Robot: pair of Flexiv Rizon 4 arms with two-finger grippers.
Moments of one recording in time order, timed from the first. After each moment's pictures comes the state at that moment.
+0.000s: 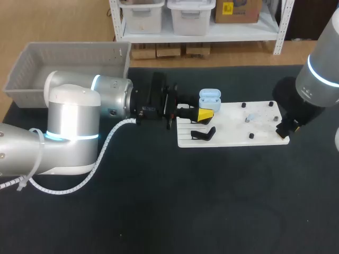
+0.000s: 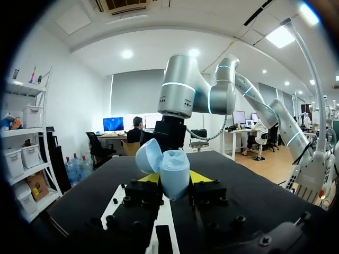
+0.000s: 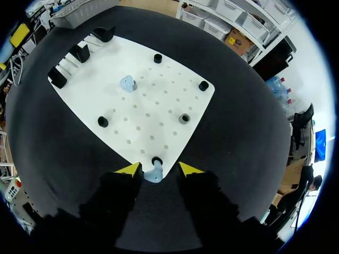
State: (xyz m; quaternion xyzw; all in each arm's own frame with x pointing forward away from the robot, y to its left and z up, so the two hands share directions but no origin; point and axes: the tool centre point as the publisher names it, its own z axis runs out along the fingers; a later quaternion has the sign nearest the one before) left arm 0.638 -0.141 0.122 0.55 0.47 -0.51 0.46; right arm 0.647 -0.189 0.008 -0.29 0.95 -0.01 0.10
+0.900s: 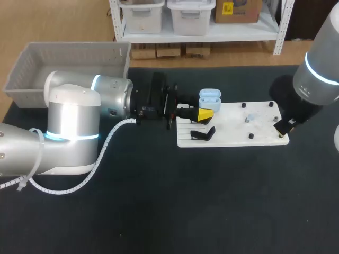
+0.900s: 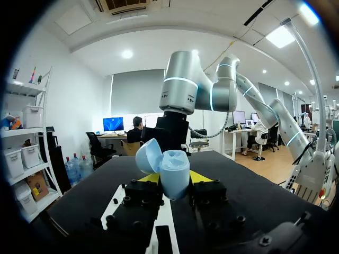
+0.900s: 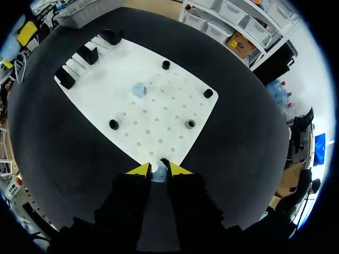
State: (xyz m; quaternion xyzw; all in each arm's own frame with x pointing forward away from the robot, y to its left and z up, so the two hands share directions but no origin) left arm 0.638 -0.141 0.122 0.55 0.47 -0.51 0.46; right arm 0.641 -0.177 0.022 -0.31 0.95 -0.01 0.11
